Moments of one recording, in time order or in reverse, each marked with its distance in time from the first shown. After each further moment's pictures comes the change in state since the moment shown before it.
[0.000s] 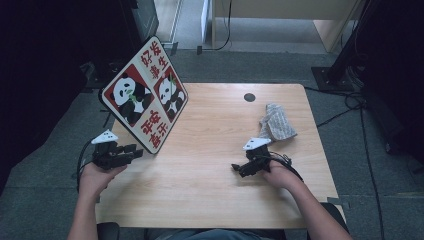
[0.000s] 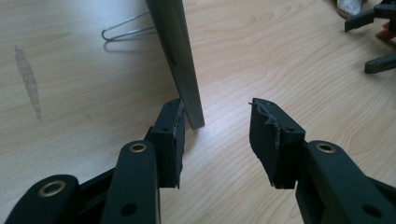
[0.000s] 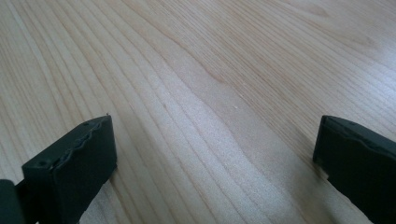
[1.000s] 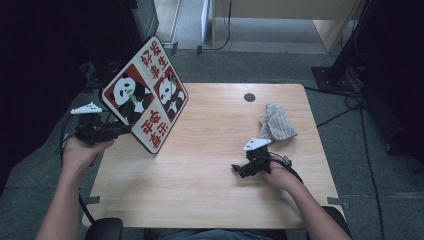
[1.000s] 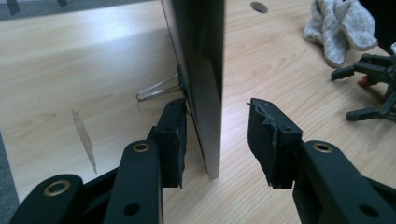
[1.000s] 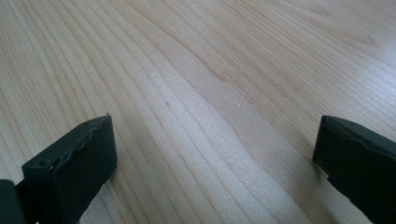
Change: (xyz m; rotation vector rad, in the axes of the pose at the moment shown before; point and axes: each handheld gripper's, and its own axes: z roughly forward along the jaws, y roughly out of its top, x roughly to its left) left arm 0.019 0.075 -0.040 -0.028 -0.012 -0.009; right arm 0.002 -0.001 -0.001 -0.003 -0.002 0.000
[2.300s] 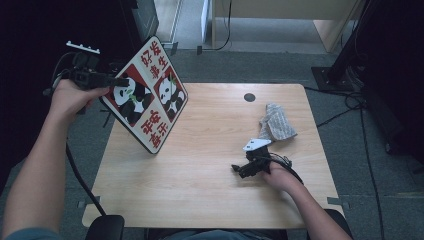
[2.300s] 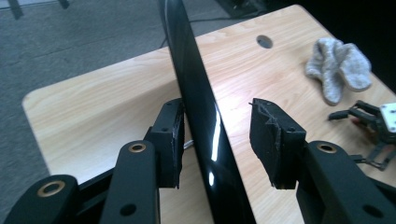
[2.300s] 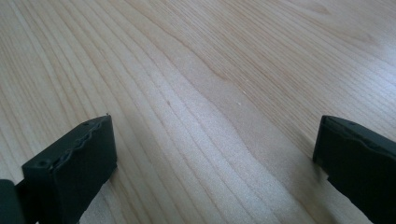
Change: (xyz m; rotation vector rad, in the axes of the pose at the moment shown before) left arm 0.031 0.142 -0.005 0.114 0.009 0.002; right arm 0.001 0.000 0.000 -0.001 -0.005 -0.001
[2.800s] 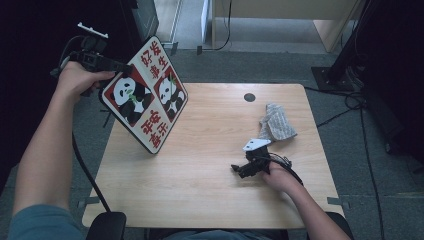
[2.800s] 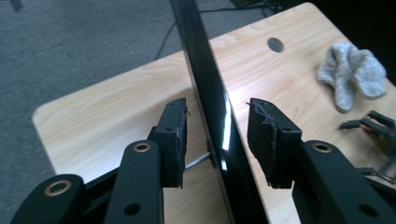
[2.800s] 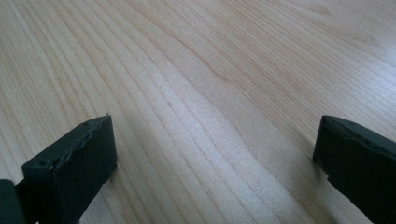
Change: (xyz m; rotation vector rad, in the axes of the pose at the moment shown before) left arm 0.017 0.041 0.017 0.033 -0.003 0.002; right arm 0.001 0.001 0.001 0.000 -0.001 0.003
